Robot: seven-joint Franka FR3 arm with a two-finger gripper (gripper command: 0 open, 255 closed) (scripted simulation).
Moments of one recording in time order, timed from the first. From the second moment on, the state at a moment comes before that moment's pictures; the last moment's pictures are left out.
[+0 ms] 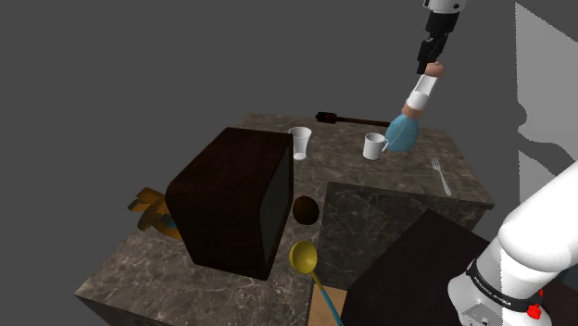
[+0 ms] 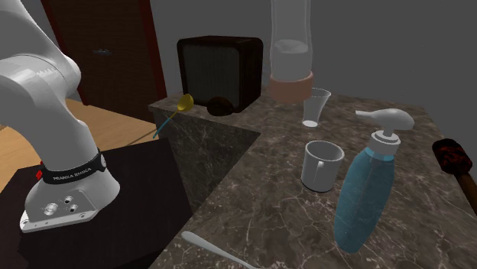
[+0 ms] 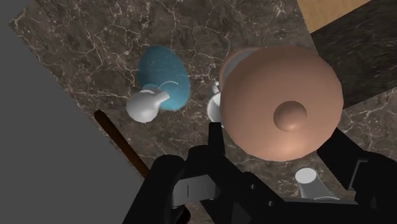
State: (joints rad) arm -0.17 -0.16 -0.35 -1.68 -0.08 1.61 -0.60
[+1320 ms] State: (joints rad) arm 0.01 -0.24 -0.03 -1.77 -0.07 1.59 -0.11
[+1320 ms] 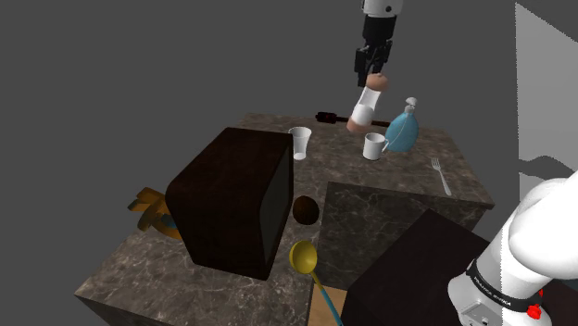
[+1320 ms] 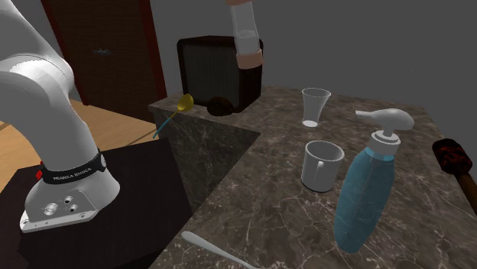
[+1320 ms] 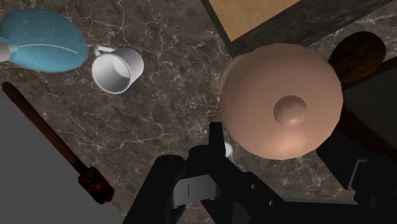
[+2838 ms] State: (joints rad) arm 0.11 -0.14 0.12 -1.82 -0.05 1.72 0.16
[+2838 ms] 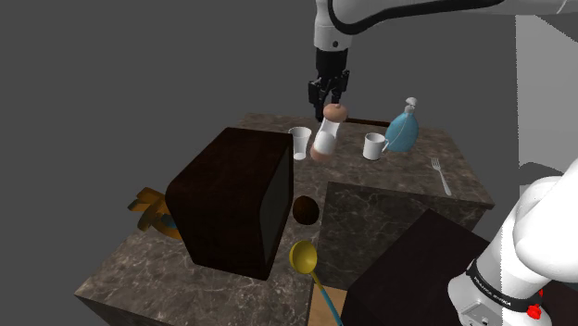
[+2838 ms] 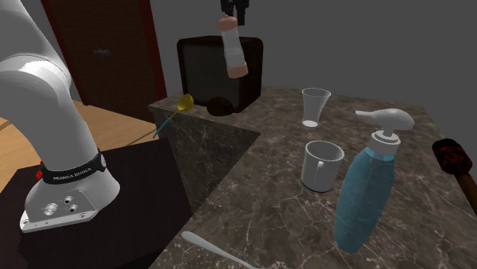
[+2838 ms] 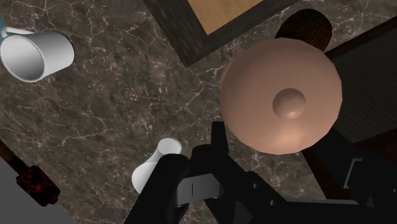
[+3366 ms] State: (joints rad) arm 0.11 -0.15 0.12 -1.93 -0.05 1.82 0.16
